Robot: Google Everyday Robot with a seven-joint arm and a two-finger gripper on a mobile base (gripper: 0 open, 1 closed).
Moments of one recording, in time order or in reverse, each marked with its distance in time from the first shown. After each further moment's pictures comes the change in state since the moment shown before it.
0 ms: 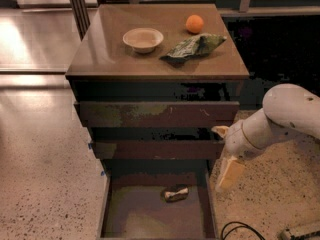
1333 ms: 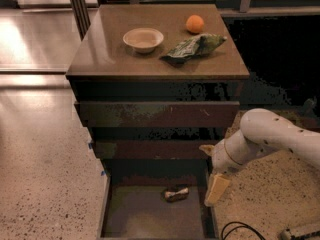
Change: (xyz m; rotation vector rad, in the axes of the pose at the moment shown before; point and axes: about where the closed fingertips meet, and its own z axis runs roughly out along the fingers) arm 0.018 0.016 0.088 -0.104 -0.014 -0.013
